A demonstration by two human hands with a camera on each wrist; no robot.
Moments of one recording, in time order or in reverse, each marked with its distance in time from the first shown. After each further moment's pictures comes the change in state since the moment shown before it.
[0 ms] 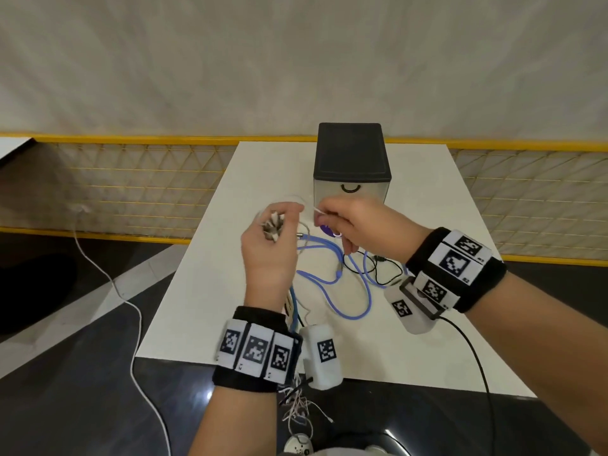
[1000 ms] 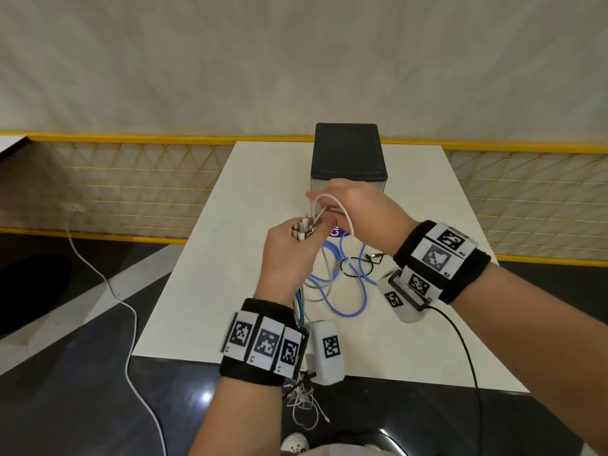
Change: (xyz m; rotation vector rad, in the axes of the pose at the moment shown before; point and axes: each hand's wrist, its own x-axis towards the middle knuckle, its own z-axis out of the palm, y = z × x) left_hand -0.009 0.003 0.011 0.101 -0.294 -0.208; right_hand 0.007 0.005 -0.001 -0.294 0.188 -0.205
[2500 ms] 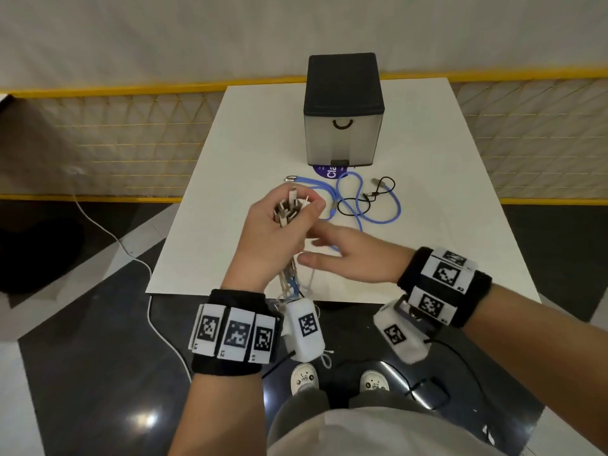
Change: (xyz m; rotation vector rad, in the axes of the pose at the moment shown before) left_hand -0.079 -0.008 -0.021 0.038 -0.097 0.151; right_hand -0.104 -0.074 0.053 0.807 -0.362 0.226
